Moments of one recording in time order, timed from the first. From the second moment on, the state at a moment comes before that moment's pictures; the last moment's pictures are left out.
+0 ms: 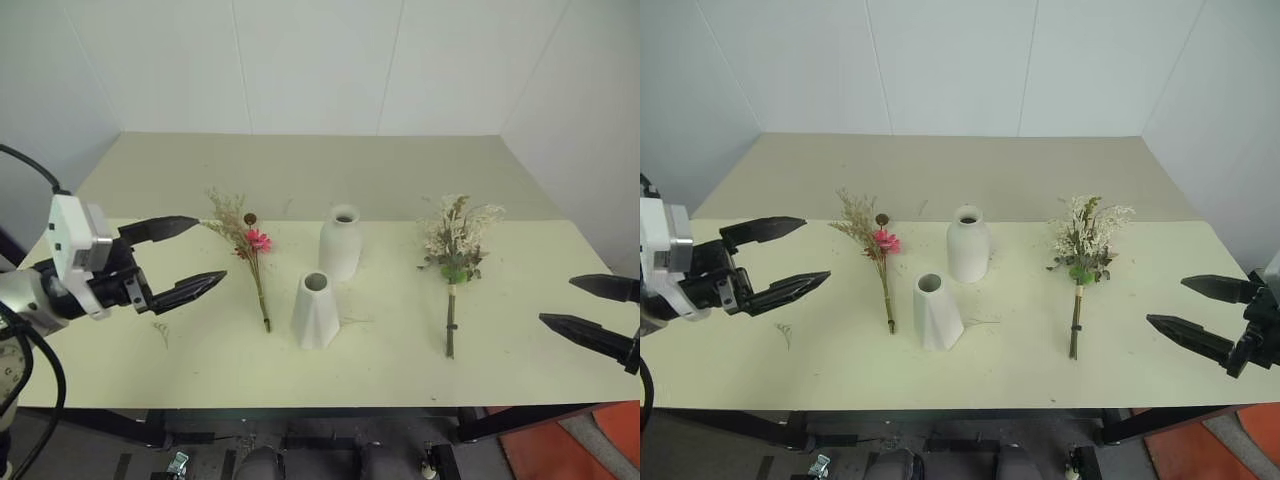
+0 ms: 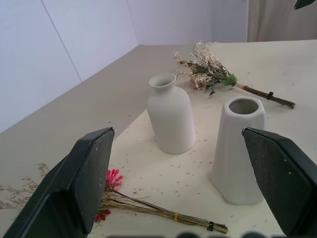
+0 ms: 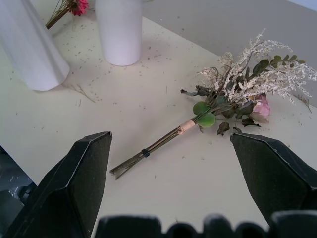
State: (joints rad) left arm -0.12 0.92 0.50 -0.47 -0.78 0.50 -0.97; right arm 0.24 -1.01 -0.88 -0.41 0.69 0.70 1.10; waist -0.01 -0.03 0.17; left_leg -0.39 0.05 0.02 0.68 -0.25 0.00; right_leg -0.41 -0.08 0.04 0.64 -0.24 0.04
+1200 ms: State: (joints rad) left arm -0.27 0.91 0.37 -0.37 -0.75 0.49 -1.01; right arm 0.24 -0.99 -0.88 -0.46 0.70 0.75 1.03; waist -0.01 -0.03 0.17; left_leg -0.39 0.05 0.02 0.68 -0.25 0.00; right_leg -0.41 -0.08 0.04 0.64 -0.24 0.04
